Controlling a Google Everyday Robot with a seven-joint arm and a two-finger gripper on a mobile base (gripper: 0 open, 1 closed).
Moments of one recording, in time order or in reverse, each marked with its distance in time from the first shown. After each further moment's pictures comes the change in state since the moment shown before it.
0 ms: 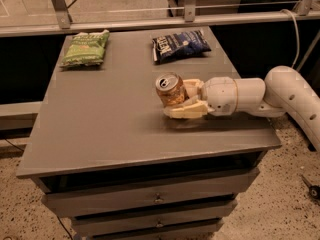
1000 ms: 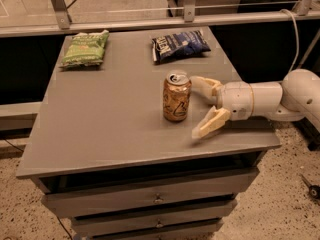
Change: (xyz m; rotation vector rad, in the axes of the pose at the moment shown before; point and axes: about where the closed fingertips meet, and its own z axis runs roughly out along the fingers) arm 0.020 0.001 -0.038 0.046 0.070 0.036
